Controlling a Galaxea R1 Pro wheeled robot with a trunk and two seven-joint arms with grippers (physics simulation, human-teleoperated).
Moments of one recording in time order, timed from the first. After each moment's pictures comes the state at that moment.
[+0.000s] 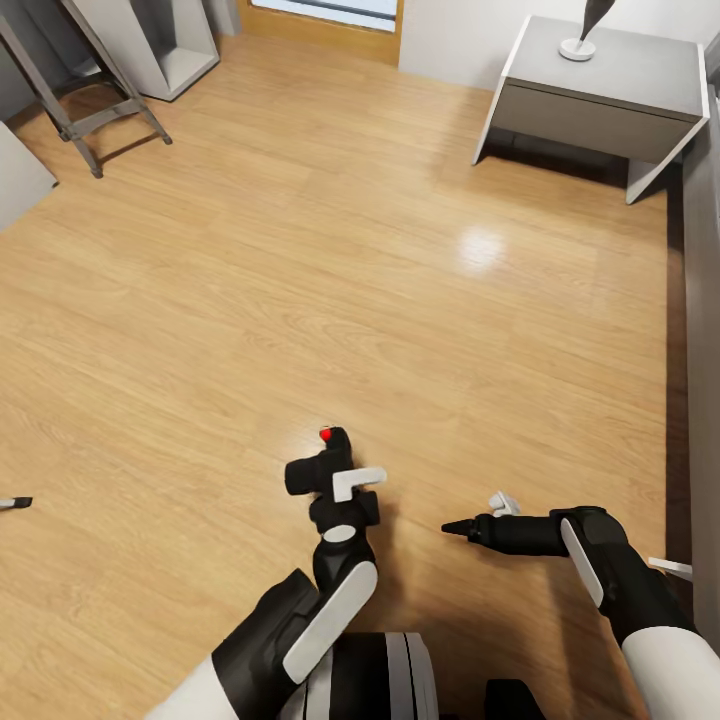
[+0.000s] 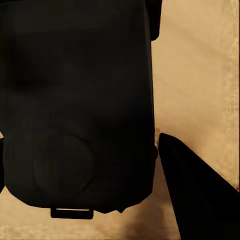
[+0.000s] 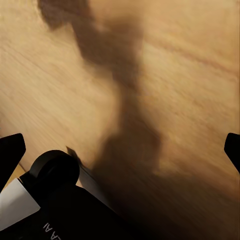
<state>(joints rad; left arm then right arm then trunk) -0.57 -0.17 -0.75 -1.30 0.70 0.41 0.99 -0.60 -0.21 -0.08 -0.96 -0.09 1.00 0.94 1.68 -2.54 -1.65</state>
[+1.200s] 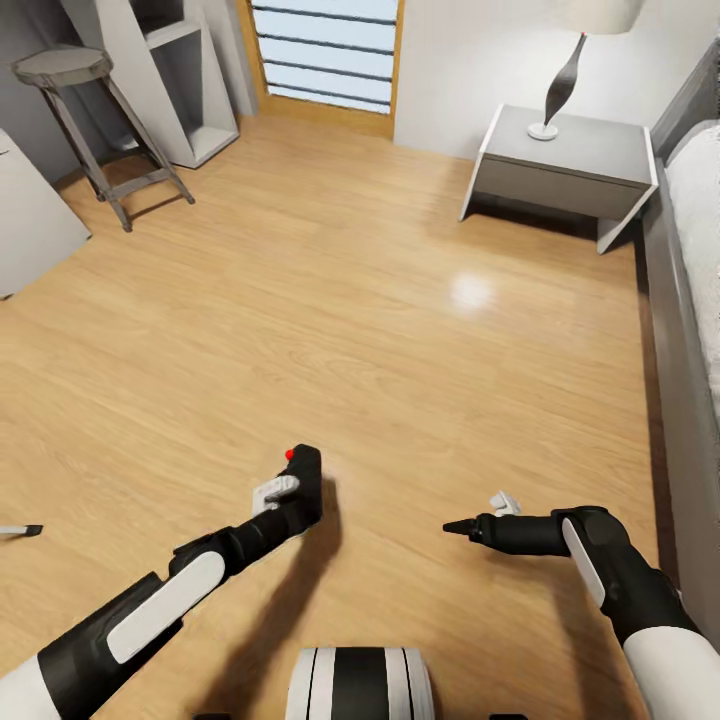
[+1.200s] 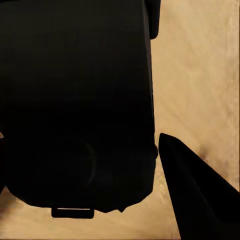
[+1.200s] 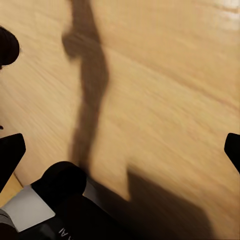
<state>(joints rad) -0.57 0.38 -0.79 -1.41 1.38 0.23 0.33 -0.60 -0.21 -0.08 -0.97 -0.09 1.00 0.94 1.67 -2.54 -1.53</state>
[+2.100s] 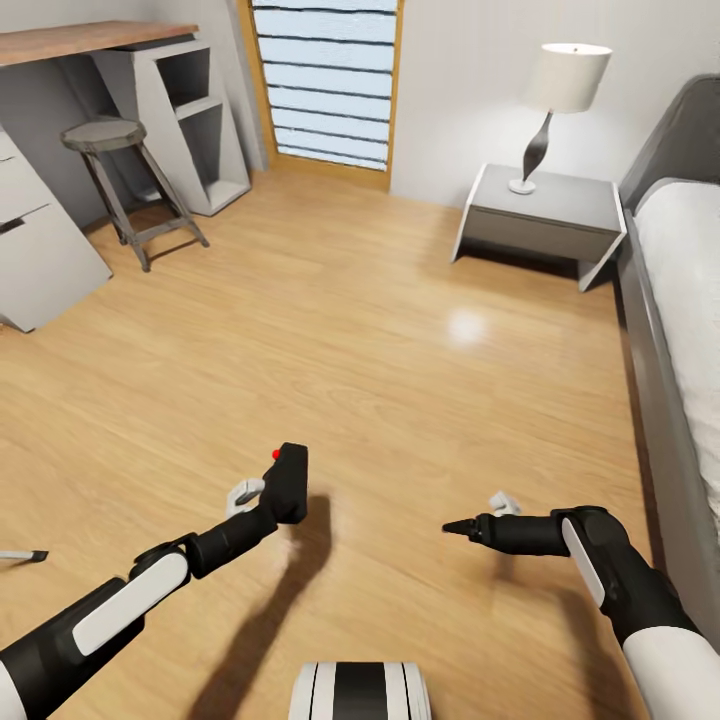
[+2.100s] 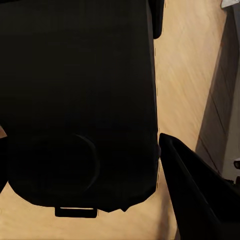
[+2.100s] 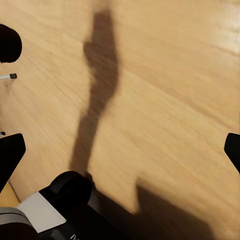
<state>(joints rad) -0.57 0.49 -0.79 -1.27 1.52 0.20 -0.06 -0.60 -0.21 -0.08 -0.97 -0.09 1.00 0.94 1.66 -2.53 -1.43</state>
